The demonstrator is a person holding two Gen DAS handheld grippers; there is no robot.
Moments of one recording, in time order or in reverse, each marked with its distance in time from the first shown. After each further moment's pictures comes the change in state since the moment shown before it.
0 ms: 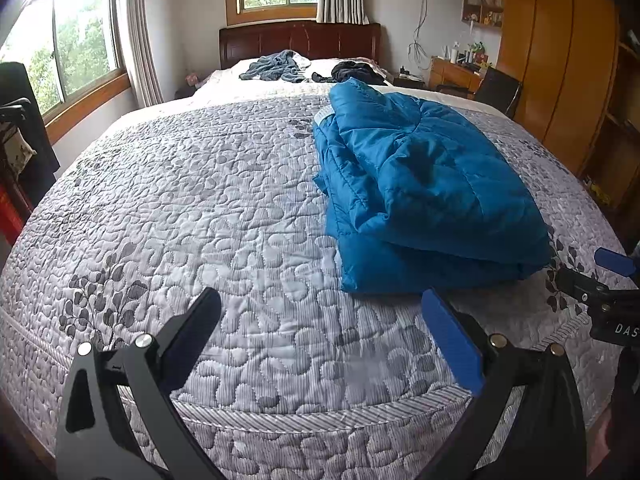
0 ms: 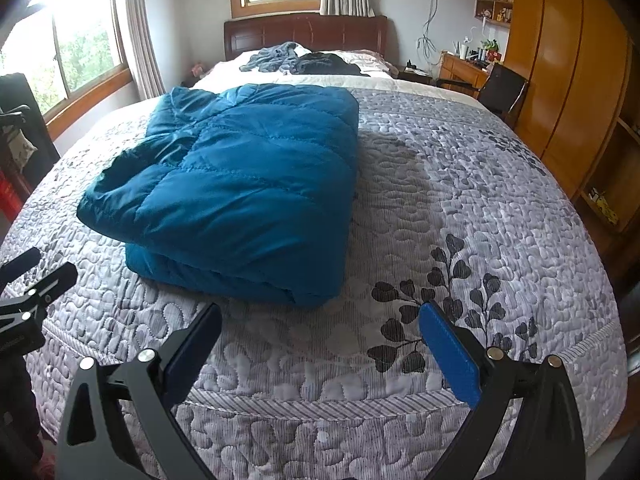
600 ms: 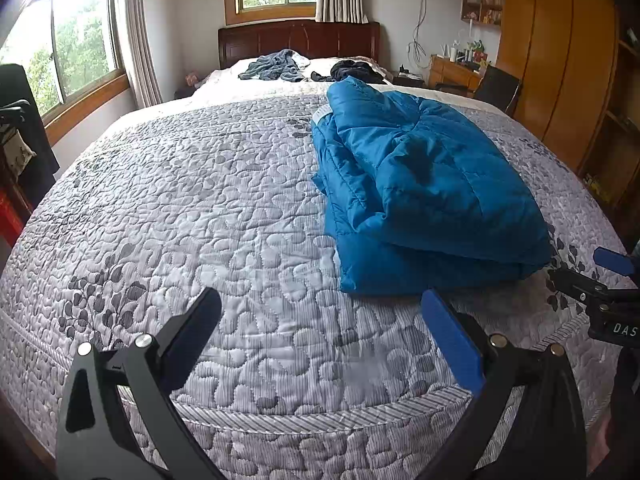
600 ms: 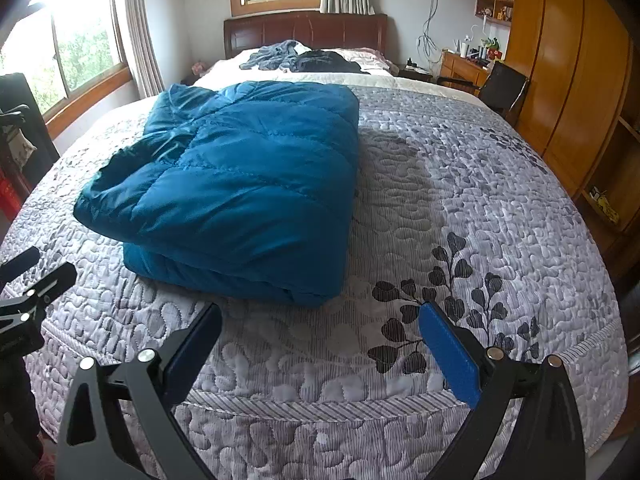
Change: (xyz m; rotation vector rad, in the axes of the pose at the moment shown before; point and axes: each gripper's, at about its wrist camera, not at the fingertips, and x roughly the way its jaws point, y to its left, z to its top) left arm 0.000 -0.001 0.000 0.000 0.002 0.001; right arm 0.003 -0.001 -0.001 0.001 0.005 0.003
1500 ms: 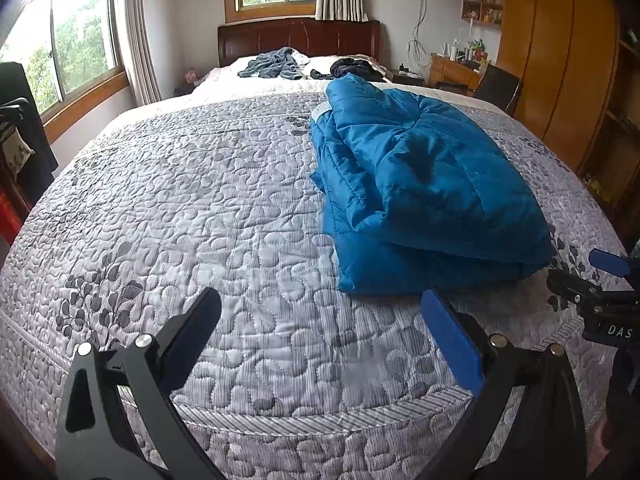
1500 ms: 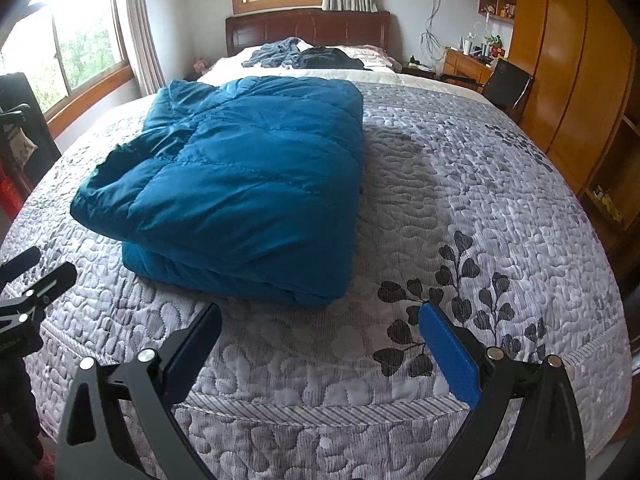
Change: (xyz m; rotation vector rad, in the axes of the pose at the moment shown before) left arm 0.007 0.003 0.001 0.000 0.007 -0.008; right arm 0.009 -0.001 0.002 -0.002 0.014 0.013
